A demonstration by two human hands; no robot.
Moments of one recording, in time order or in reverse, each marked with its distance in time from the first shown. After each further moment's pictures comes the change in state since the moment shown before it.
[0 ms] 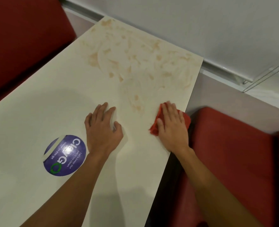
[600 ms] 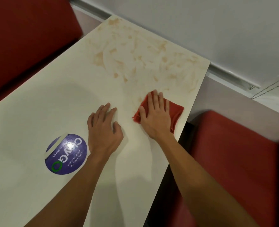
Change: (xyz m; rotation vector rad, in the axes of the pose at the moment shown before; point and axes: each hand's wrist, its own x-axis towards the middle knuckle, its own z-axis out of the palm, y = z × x) left_hand 0.001 -0.002 0.000 -0.096 0.010 -0.022; right_hand 0.057 -0.066 0.002 0.030 -0.028 -0.006
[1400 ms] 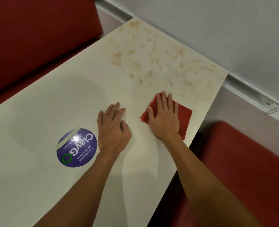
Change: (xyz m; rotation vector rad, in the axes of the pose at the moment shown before) left_hand -0.001 -0.005 0.002 -0.058 0.036 -0.084; right_hand 0.016 -0.010 0.004 -0.001 -0.020 -0.034
